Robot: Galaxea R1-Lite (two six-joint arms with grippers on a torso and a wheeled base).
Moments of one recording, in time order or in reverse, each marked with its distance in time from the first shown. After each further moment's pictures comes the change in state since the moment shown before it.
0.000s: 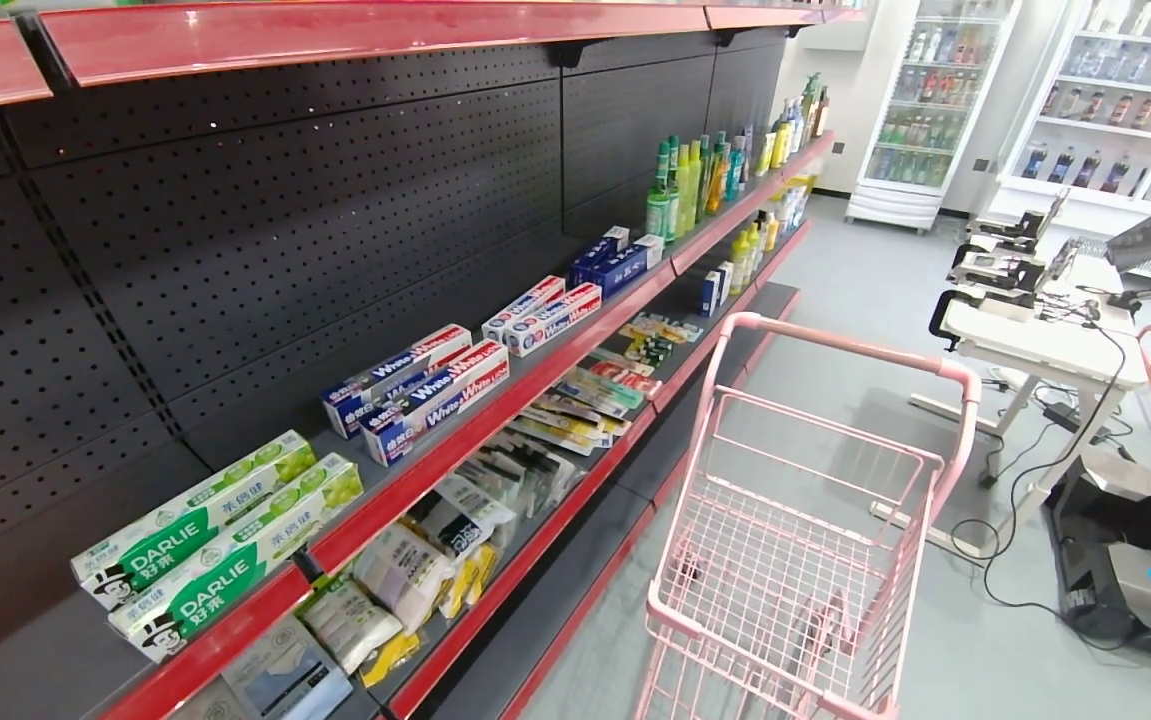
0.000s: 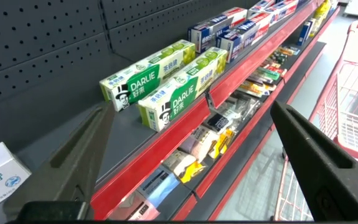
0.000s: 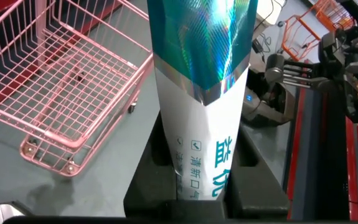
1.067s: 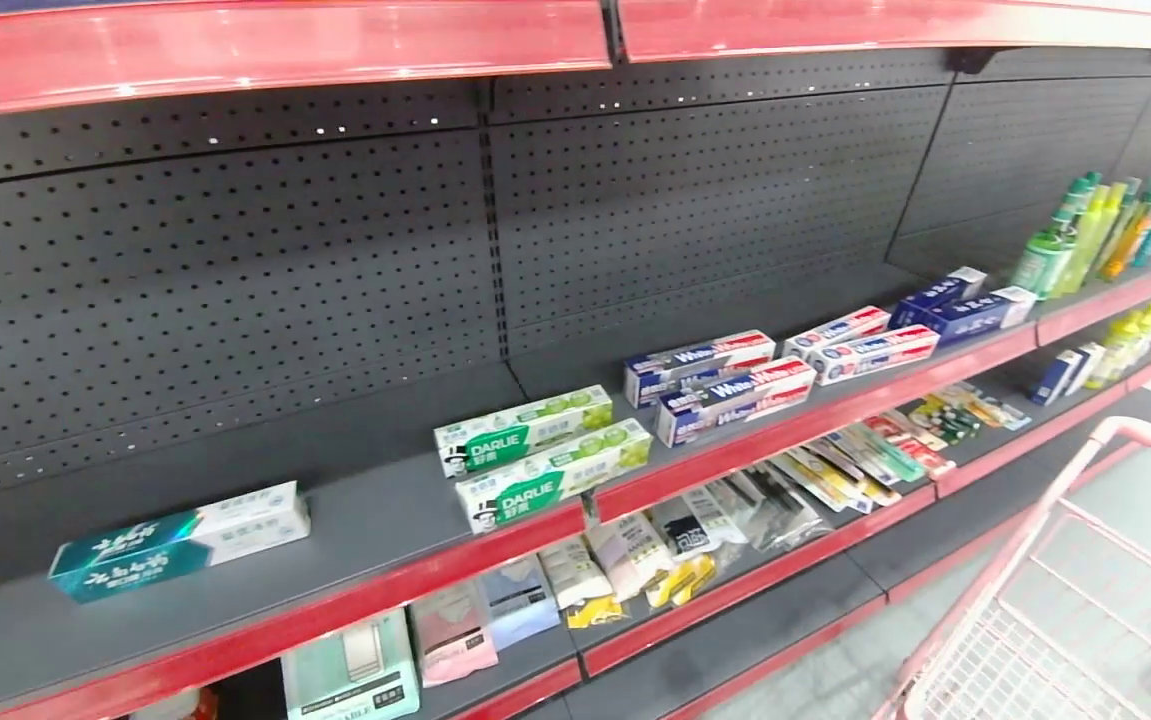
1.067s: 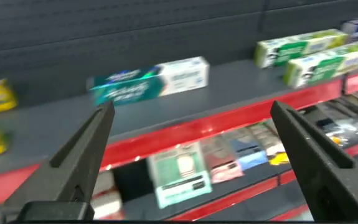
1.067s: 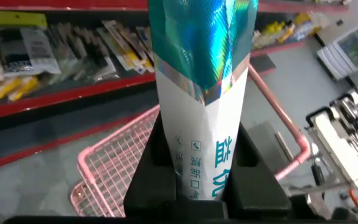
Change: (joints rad) left arm 0.000 0.000 0.000 0.000 -0.001 0.000; right arm 0.006 -0.001 -0.002 -0.069 0.005 -0.058
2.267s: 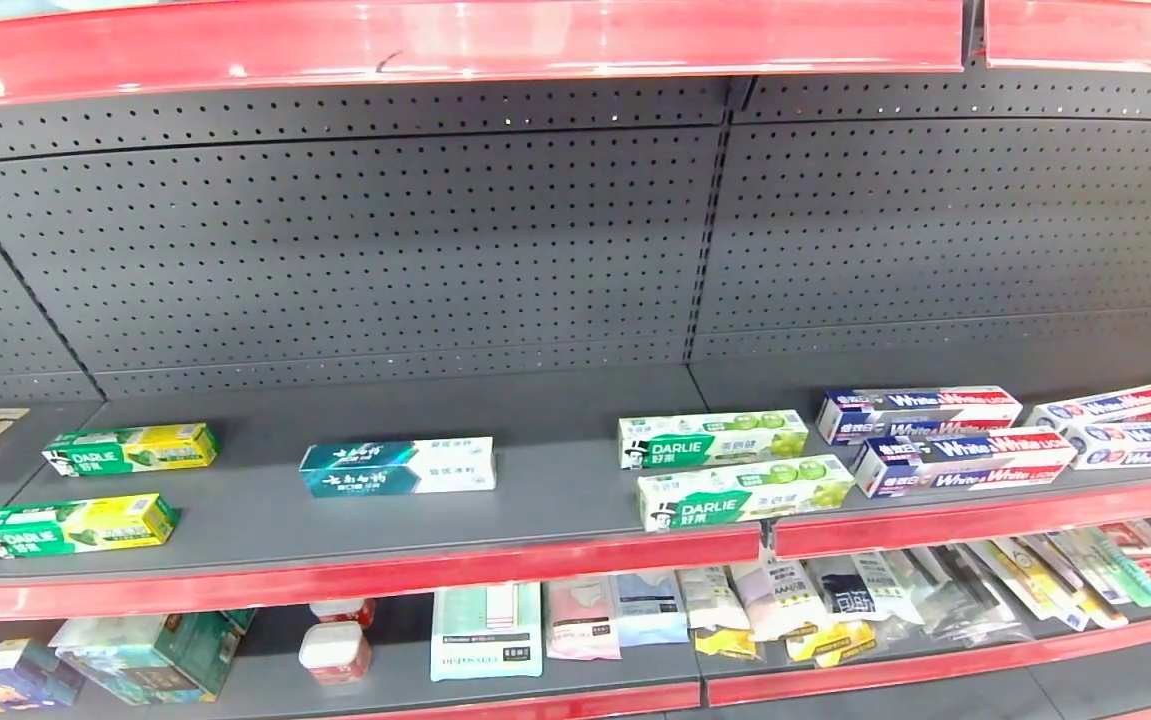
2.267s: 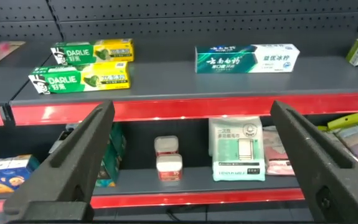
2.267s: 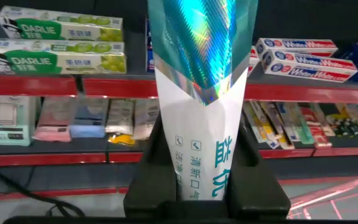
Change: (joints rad) left arm 0.001 0.002 0.000 0.000 -0.002 0.006; right arm 0.013 -0.078 0.048 -0.002 0.266 0.253
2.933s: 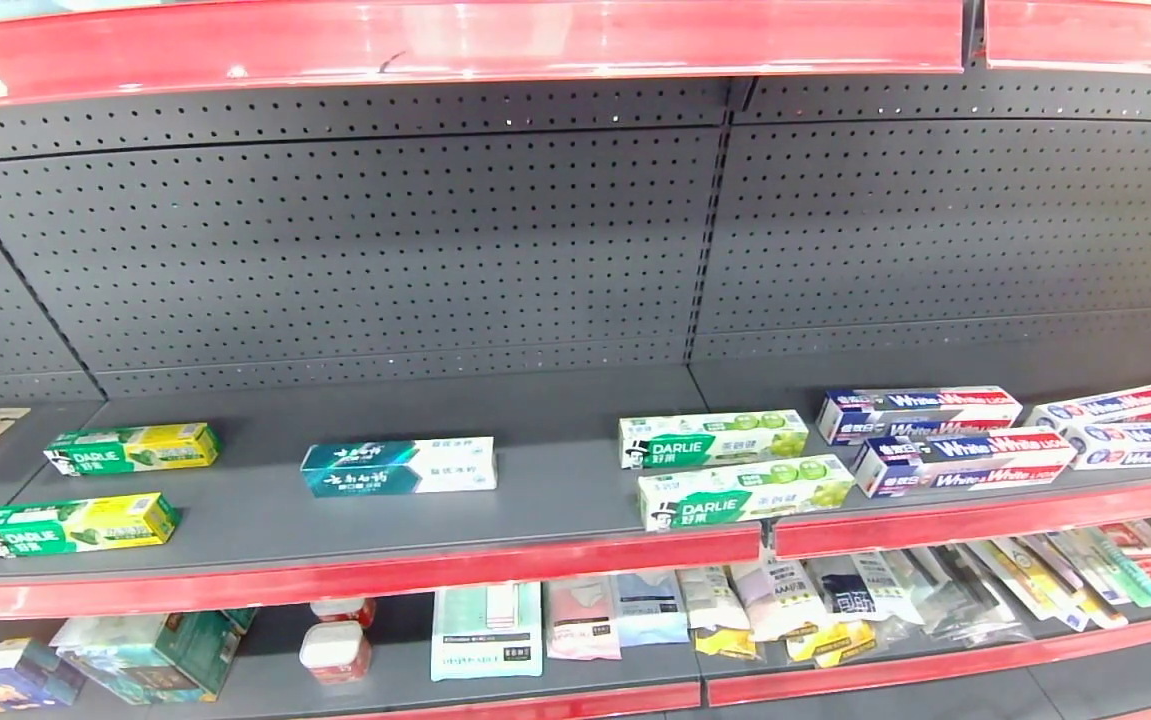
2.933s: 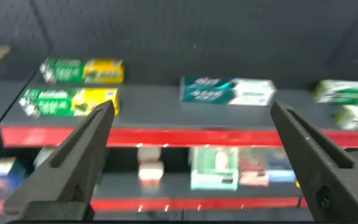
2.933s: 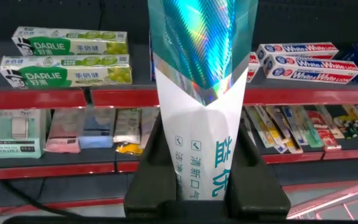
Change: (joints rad) left arm -0.002 0.431 -0.339 -0.011 -0.011 -0.107; right arm 0.002 -0.033 -0.007 0.000 0.000 0.050
